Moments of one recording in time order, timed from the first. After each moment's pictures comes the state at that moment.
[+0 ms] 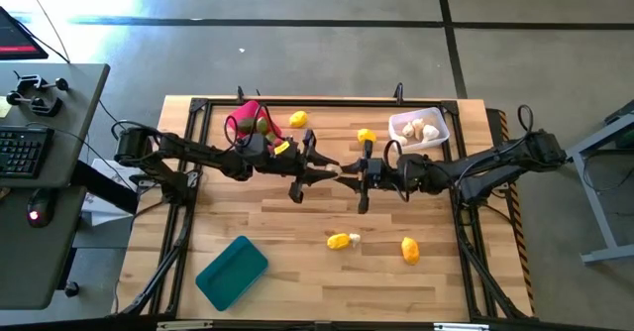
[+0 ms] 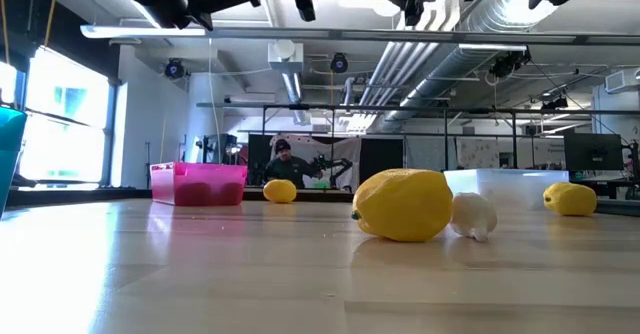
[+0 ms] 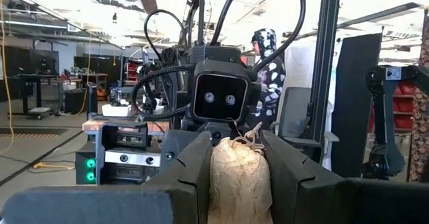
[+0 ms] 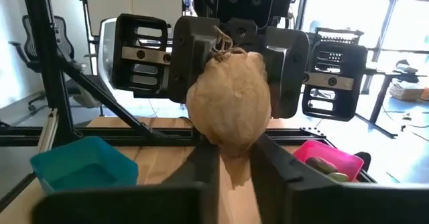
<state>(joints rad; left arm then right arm) 0.06 1.60 0.85 1.01 0.21 -0.10 0.13 1.34 0.71 0.65 0.20 -0.07</state>
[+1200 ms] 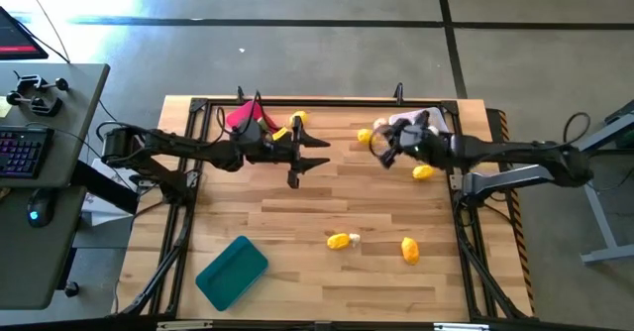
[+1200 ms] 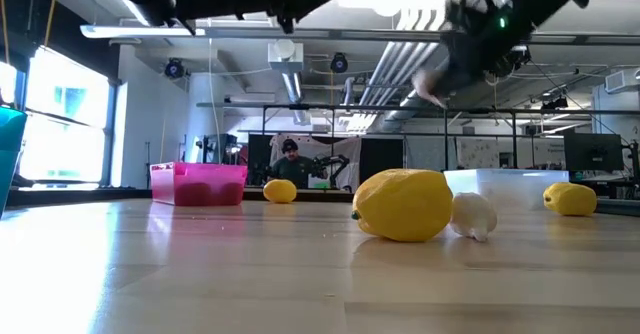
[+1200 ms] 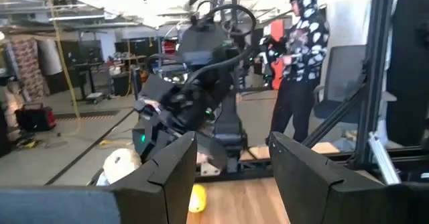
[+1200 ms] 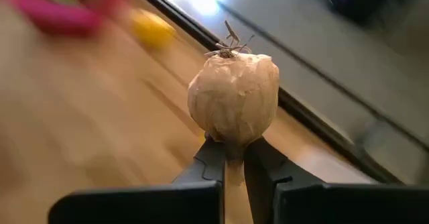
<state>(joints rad) 0.15 1.48 0.79 0.82 0.18 0.06 -0.20 1.03 0.71 -0.34 0.55 0.22</state>
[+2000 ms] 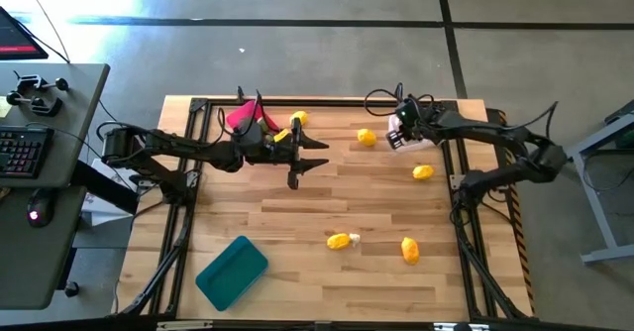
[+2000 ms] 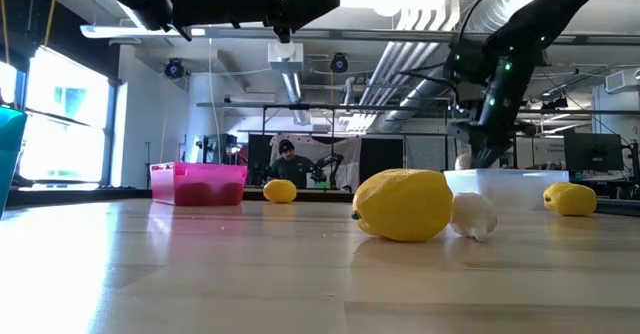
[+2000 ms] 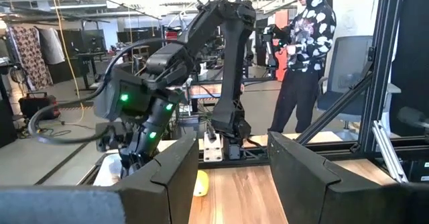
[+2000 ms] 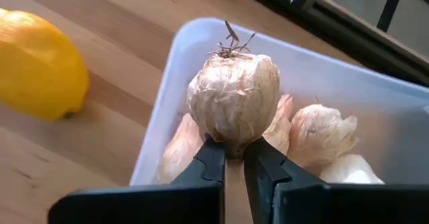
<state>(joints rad) 0.15 1.48 0.76 0.81 0.17 0.06 -0.72 1.33 0.71 -0.49 0.30 0.25</state>
